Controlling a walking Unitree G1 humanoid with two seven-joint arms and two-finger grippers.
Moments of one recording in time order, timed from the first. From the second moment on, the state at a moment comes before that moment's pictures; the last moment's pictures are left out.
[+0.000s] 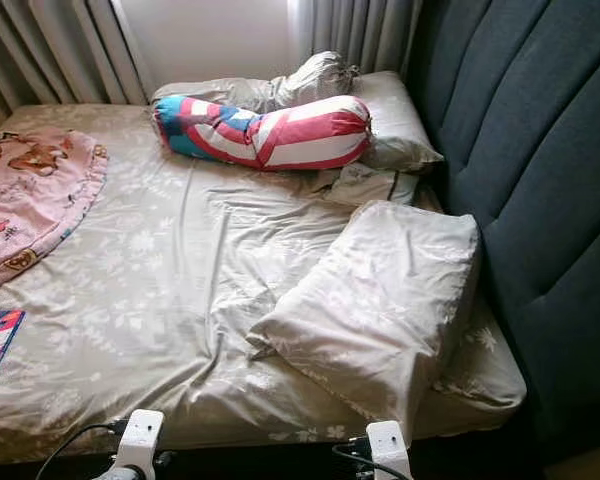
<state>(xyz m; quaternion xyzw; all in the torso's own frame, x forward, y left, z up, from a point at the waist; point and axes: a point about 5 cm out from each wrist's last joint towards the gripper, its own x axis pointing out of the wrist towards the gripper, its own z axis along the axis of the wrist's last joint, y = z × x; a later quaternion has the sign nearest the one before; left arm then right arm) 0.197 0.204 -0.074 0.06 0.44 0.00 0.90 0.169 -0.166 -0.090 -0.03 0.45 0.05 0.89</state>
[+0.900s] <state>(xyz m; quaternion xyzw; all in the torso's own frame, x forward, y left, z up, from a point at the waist) 0.200 0.207 -0.071 0.07 0.42 0.00 0.90 0.175 -0.168 -0.088 -0.03 0.45 0.06 0.89</state>
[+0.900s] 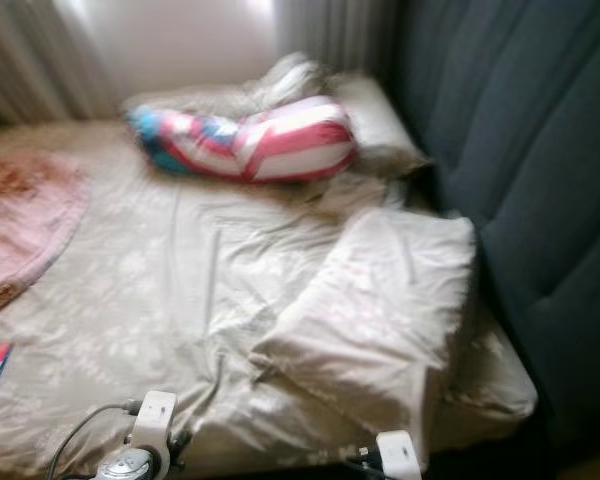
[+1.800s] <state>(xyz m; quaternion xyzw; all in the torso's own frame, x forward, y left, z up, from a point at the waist) 0.199 0.201 -0.073 0.06 0.43 -0.01 0.90 0.168 -0.166 -0.091 -0.03 0.45 0.06 0.89</state>
